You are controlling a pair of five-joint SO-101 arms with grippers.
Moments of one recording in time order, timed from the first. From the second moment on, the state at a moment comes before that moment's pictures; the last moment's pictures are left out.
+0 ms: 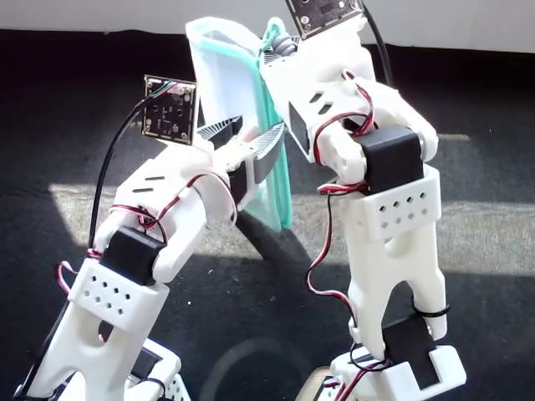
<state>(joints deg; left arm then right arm) 20.0 -46.8 32.9 41.2 14.8 -26.4 -7.3 -36.4 69.5 13.7</state>
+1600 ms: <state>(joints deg) 20.2 -50.0 31.2 40.3 15.2 -26.6 -6.9 -36.5 69.8 13.7</state>
